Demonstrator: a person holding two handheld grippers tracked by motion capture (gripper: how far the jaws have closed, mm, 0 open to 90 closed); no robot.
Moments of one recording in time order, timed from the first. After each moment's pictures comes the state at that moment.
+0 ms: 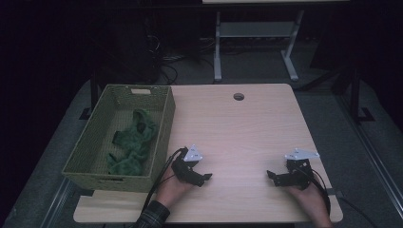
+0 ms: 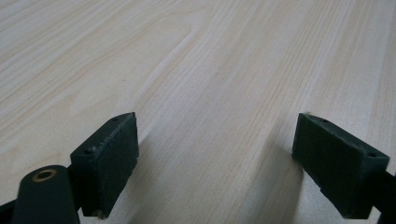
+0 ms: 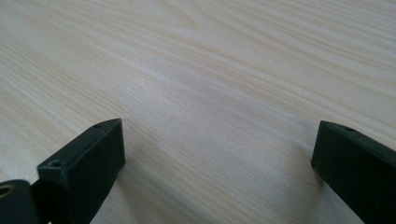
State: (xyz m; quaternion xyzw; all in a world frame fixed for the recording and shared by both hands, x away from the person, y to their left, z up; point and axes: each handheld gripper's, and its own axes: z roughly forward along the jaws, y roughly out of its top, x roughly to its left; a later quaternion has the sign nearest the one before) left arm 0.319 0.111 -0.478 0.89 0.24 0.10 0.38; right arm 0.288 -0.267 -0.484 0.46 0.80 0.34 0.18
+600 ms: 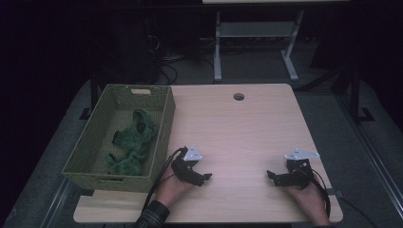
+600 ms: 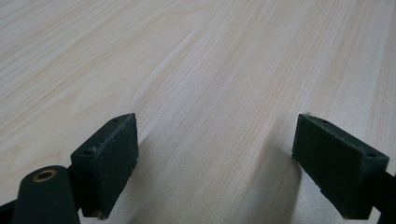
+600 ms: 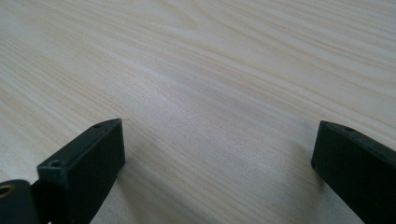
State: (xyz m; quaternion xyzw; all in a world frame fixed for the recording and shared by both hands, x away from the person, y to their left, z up) left arm 0.320 0.112 -0.475 0.89 0.24 0.10 0.37; right arm 0.288 -0.267 -0.483 0.46 0.80 0.34 0.18
